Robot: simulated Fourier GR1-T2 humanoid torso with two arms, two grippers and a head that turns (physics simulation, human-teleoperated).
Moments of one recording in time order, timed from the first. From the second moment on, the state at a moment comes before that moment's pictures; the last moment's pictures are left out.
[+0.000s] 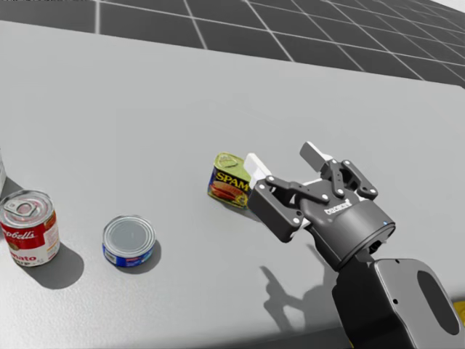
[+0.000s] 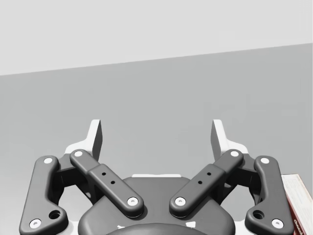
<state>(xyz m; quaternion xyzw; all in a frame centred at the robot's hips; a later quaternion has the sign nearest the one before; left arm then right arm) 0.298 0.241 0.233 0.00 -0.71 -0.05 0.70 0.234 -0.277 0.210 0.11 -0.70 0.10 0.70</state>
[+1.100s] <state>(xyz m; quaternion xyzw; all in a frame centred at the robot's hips) 0.298 0.241 0.234 0.00 -0.71 -0.05 0.70 0.307 -0.276 0.131 0.09 -0.61 0.14 0.77</state>
